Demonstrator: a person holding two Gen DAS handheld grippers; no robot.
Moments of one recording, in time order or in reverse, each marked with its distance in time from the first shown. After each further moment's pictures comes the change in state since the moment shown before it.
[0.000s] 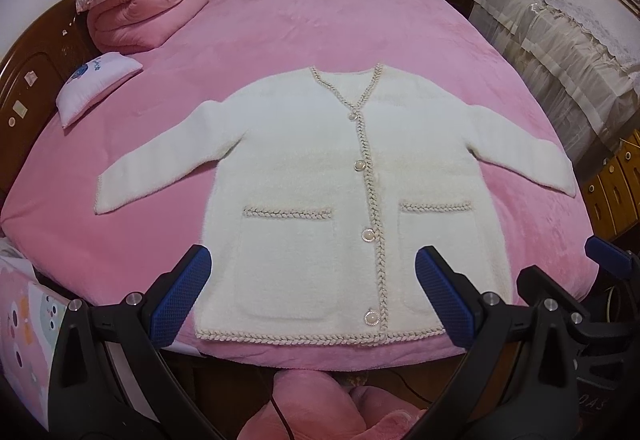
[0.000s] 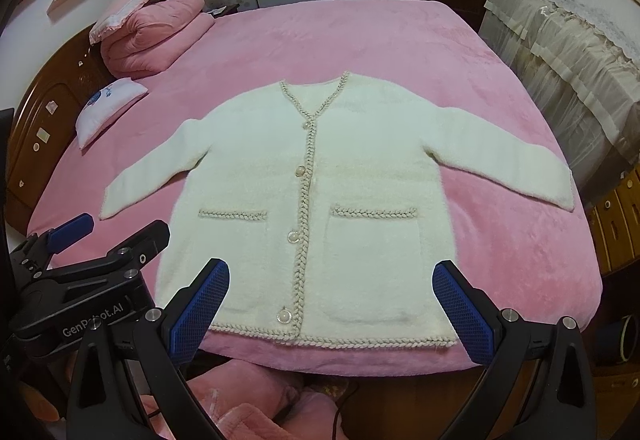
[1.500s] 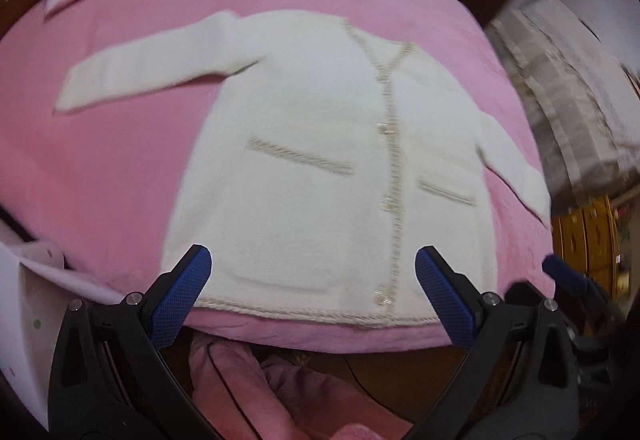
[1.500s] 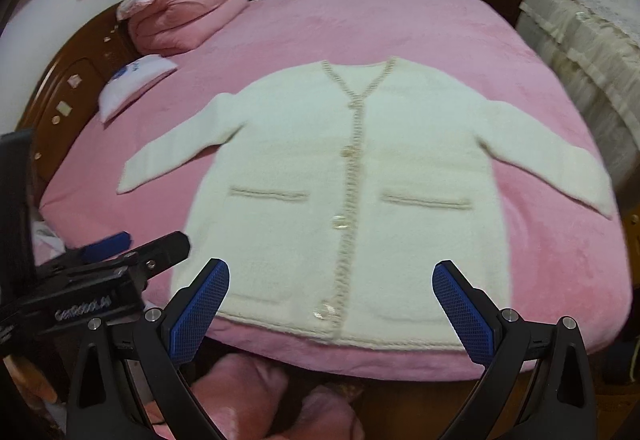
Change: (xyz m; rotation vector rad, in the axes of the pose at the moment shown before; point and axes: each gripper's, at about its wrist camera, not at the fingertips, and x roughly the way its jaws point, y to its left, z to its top) left arm 0.095 0.131 -0.055 -0.313 0.160 -0.188; right arm 0.065 0.078 -0.031 -0.096 0.042 0.146
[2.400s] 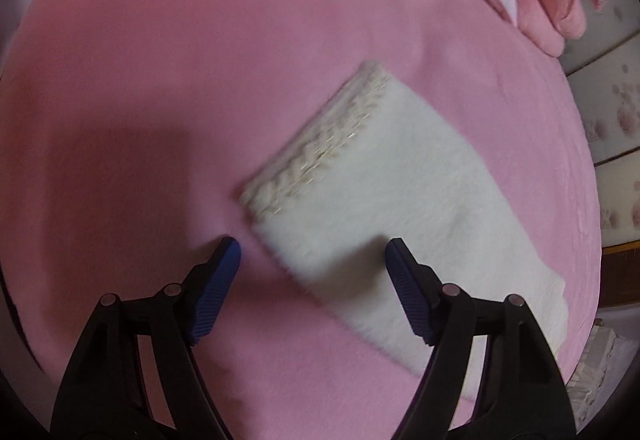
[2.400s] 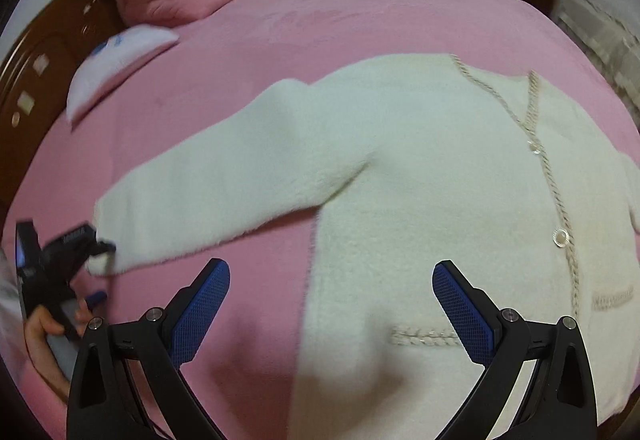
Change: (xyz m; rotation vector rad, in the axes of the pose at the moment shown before) left arm 0.158 0.487 0.175 -0.913 -0.183 0.252; right arm 0.329 0.307 0.158 -0.038 0.060 -0.104
